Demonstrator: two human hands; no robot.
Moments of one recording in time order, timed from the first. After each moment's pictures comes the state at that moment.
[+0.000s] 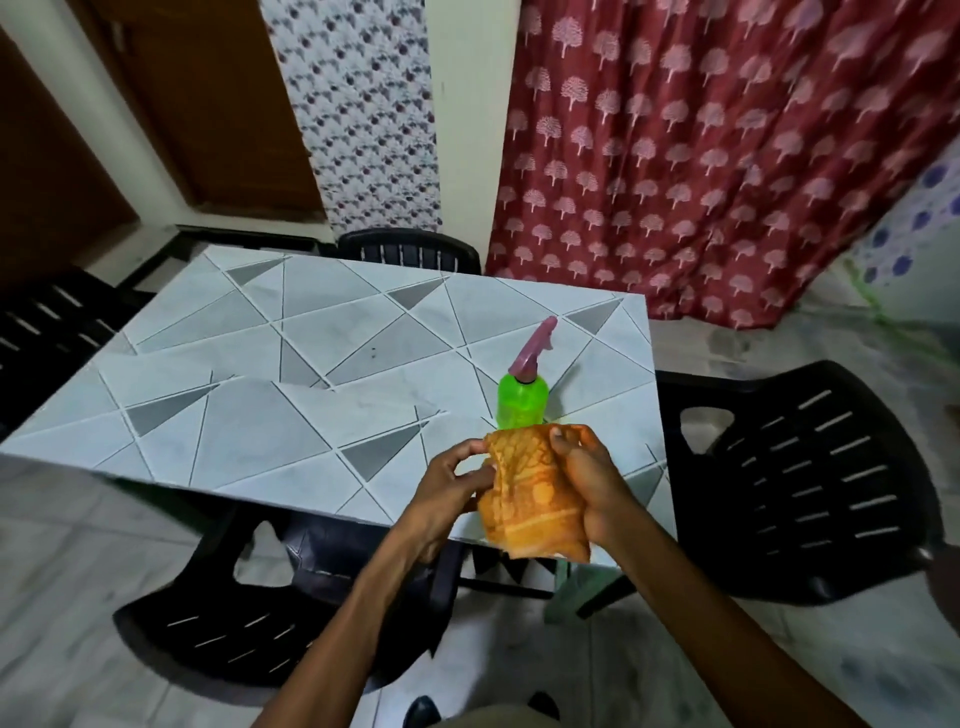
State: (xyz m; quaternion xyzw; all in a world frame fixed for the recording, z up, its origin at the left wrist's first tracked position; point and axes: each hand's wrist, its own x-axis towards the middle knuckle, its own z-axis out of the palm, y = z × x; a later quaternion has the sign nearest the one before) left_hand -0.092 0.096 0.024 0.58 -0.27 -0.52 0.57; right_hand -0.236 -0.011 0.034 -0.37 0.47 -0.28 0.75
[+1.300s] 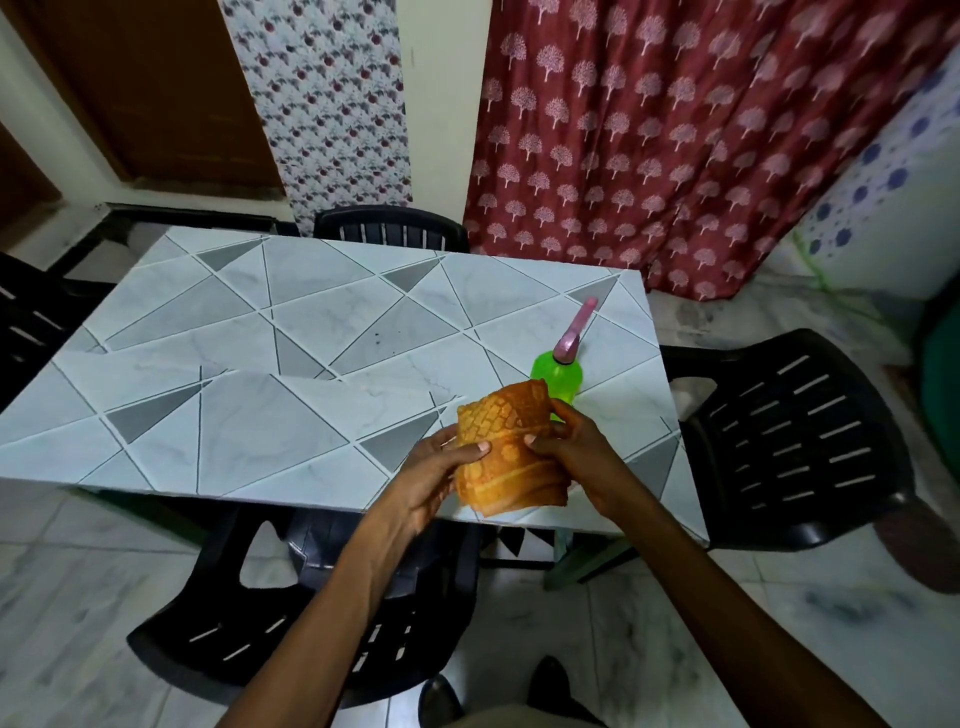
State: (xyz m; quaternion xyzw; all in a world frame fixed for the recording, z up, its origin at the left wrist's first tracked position) left_hand 0.002 0.116 0.005 0.50 -0.16 -0.64 0.56; right_hand -0.180 0.011 0.015 -0.55 0.48 -0.21 0.66
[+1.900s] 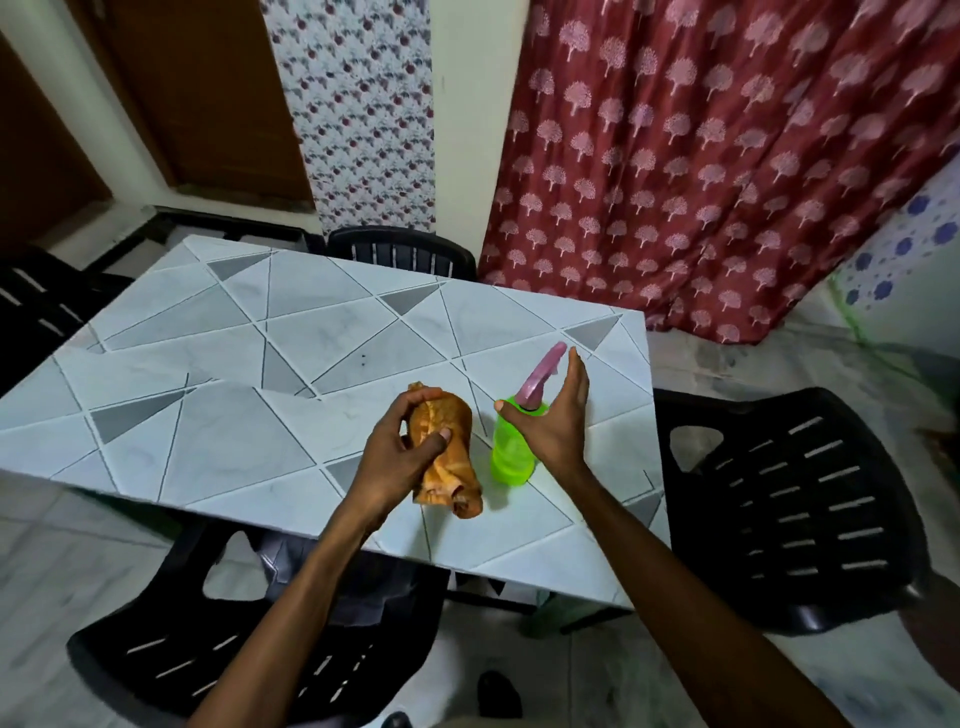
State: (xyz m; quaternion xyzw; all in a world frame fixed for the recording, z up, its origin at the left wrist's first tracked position) left_hand -0.015 0.067 0.039 0.65 -0.36 -0.32 0.59; right_hand -0.159 -0.102 -0.008 -0.69 0.50 -0.35 0.38
